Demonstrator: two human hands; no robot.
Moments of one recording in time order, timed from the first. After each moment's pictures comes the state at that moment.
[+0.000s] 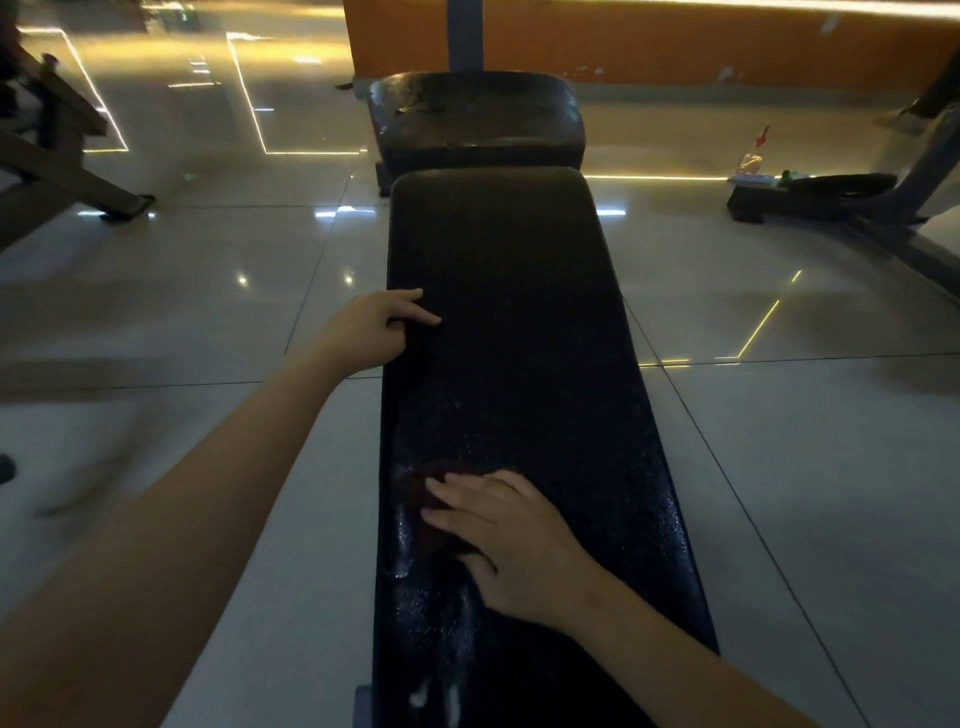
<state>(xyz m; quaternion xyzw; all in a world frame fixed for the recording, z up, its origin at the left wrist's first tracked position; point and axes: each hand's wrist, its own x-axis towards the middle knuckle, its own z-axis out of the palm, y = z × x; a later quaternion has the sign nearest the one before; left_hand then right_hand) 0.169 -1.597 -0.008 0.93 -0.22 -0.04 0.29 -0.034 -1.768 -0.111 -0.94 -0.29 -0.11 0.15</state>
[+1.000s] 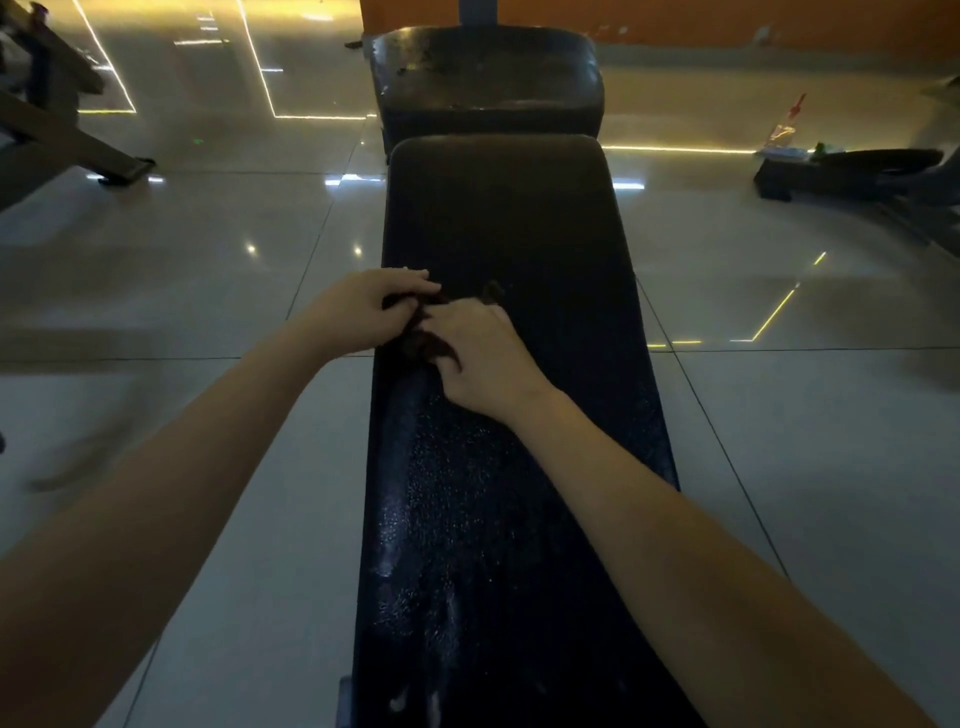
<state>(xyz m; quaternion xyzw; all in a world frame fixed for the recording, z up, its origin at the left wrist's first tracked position) 0.175 -1.596 -0.011 0.92 -0.25 -0.03 0.29 0.121 -1.767 -0.052 -0.96 -0.20 -0.12 0.16</state>
